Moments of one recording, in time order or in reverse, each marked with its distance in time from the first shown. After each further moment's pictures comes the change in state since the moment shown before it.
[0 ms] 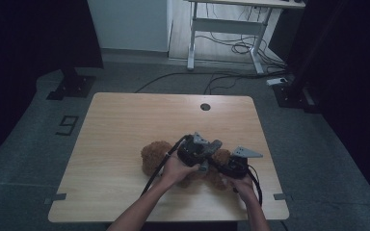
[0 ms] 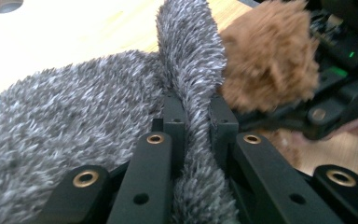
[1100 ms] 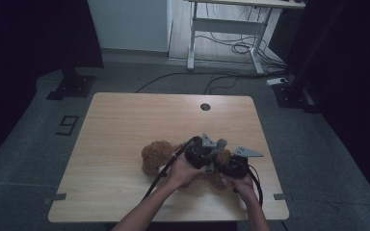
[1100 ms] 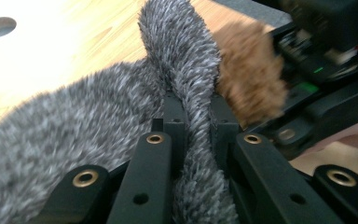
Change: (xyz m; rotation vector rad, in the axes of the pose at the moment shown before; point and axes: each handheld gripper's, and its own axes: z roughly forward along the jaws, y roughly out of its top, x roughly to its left) left arm -0.019 0.010 0.014 -0.014 -0.001 0.039; right arm -0.003 -0.001 0.000 0.006 0.006 0.026
